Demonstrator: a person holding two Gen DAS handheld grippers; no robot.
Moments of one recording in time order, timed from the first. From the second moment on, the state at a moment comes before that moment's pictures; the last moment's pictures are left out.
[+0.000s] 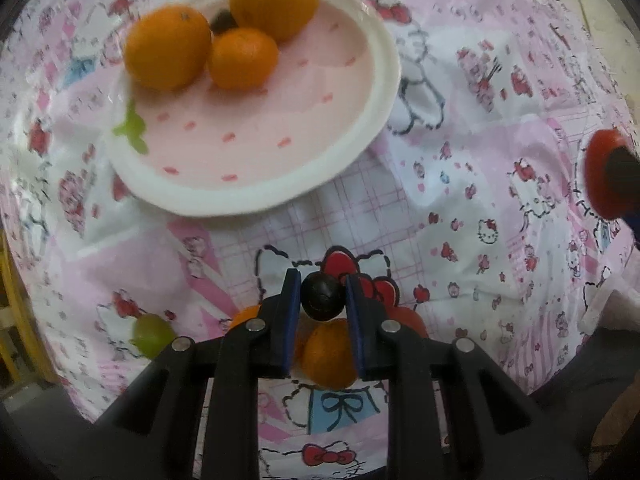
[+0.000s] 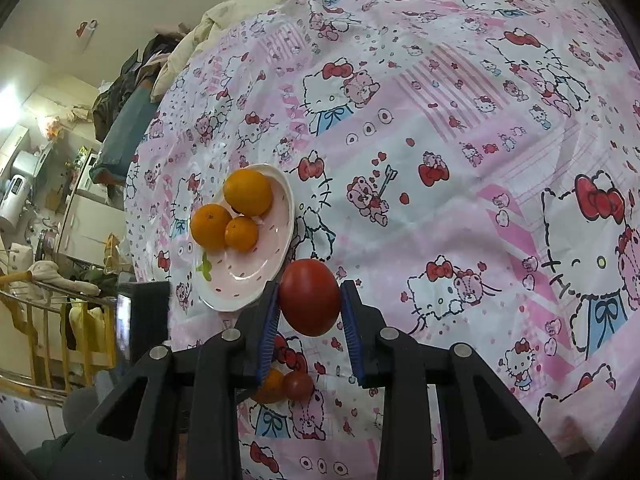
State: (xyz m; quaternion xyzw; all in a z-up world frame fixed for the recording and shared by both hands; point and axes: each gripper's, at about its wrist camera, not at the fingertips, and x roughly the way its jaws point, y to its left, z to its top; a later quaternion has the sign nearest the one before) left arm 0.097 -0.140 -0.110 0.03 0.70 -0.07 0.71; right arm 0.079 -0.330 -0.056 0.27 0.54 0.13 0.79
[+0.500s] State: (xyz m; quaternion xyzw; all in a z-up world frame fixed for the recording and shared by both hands) left arm 0.101 -0.075 -0.037 0.02 0.62 -0.05 0.78; right arm 0.083 -0.306 -0.052 0.25 0.54 0.16 0.79
